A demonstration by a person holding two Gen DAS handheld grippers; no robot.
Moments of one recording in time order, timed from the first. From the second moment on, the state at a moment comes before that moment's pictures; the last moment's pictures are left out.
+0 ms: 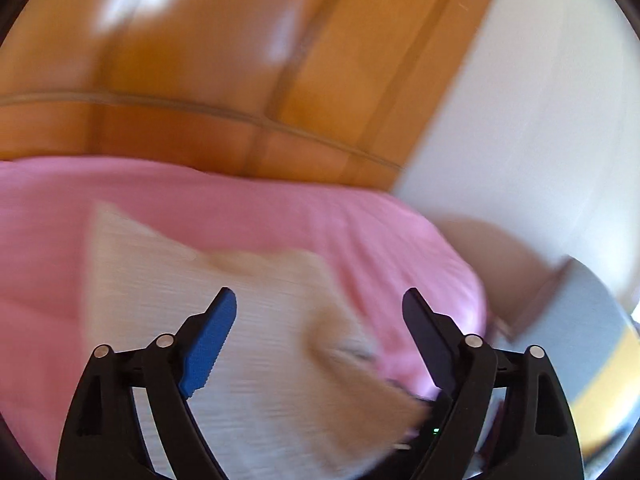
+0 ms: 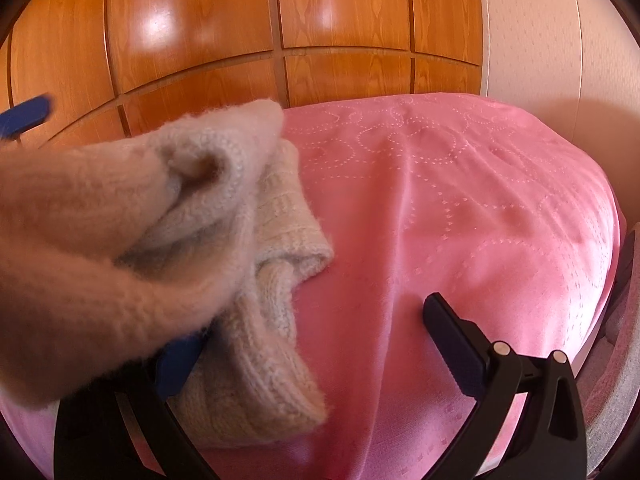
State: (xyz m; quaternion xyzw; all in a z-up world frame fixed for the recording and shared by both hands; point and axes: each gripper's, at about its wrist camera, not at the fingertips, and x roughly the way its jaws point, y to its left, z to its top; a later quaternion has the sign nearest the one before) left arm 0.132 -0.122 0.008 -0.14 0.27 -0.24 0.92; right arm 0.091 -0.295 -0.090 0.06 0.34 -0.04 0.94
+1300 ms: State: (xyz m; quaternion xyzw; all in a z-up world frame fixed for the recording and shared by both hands) left arm 0.120 -0.086 -0.025 0.01 0.27 -0.11 0.95; right arm 0.132 -0.327 -0.077 0.10 0.35 -0.06 0.93
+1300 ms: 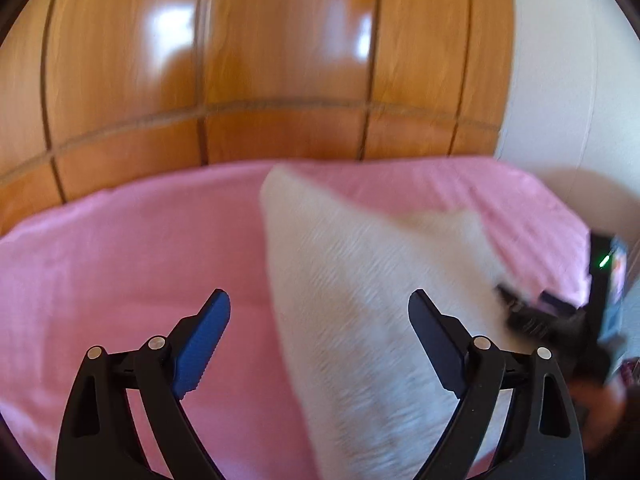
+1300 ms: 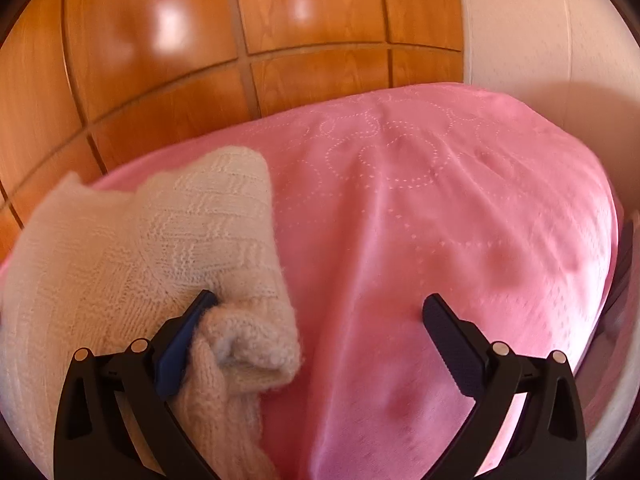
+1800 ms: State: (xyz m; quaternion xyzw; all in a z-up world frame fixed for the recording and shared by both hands) left arm 0.220 -0.097 -0.089 0.02 0.37 -0.12 0.92; right arm 0.127 -0.322 -0.080 0.12 0.32 -0.06 0.94
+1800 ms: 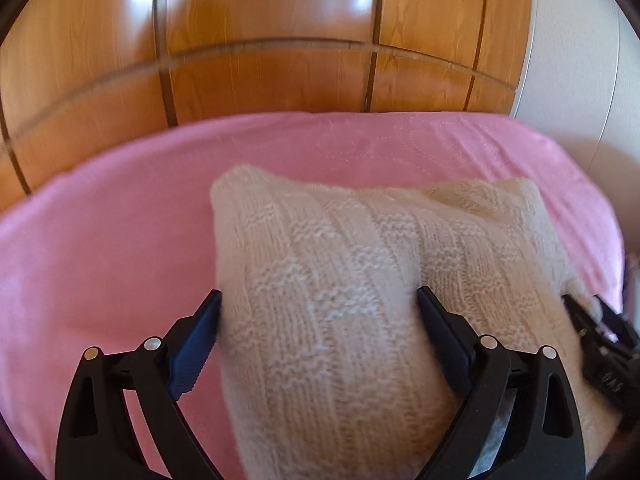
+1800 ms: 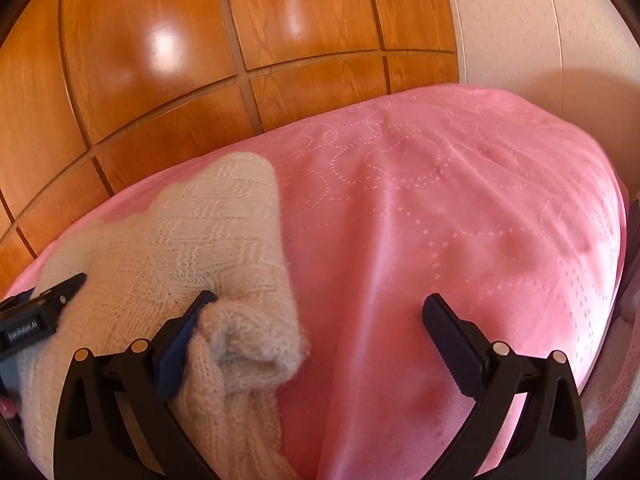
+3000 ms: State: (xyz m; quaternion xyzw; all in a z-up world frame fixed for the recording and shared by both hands) left arm 0.147 -0.029 -0.070 -0.16 0.33 -0.19 0.91; right arm 0.124 -0.343 -0.076 0.27 0.39 0.16 0.87
